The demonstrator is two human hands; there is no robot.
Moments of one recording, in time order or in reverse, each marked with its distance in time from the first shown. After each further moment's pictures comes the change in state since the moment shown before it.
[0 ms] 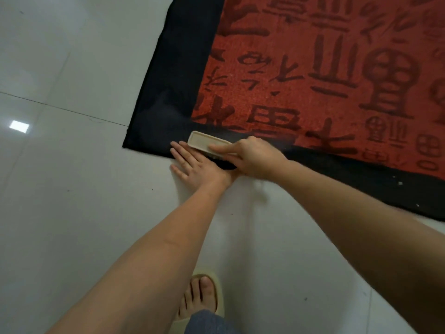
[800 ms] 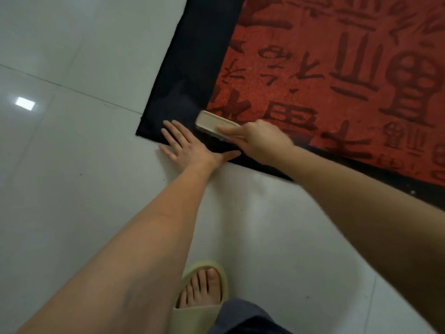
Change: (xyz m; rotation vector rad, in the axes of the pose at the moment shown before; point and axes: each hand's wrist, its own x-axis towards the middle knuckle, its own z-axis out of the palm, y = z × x) left_hand 0.033 -0.028 -0.037 -0.010 0.028 0.023; right_hand 0.024 -0.018 -0.018 -0.048 0.007 0.039
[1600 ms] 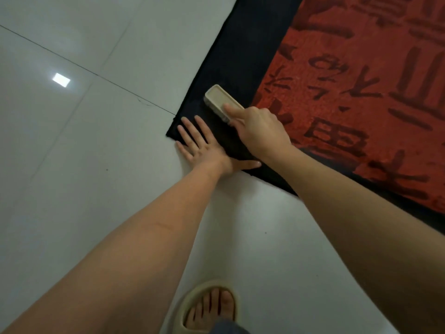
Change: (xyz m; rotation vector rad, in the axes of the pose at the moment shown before) left_hand 0.032 -0.015 -0.015 -0.013 -0.111 -0.045; right_hand 0.073 -0.059 -0.005 0.167 0.141 0.106
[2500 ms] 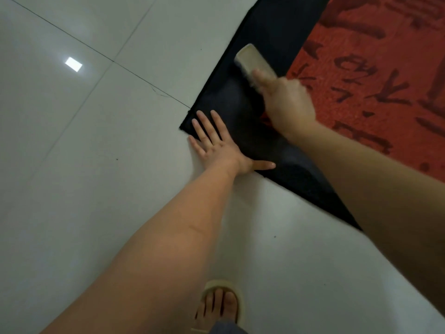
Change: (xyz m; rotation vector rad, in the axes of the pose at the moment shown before) left_hand -0.001 0.000 -0.004 0.000 -0.084 0.000; right_hand 0.036 0.012 -0.020 -0.188 0.110 -0.009
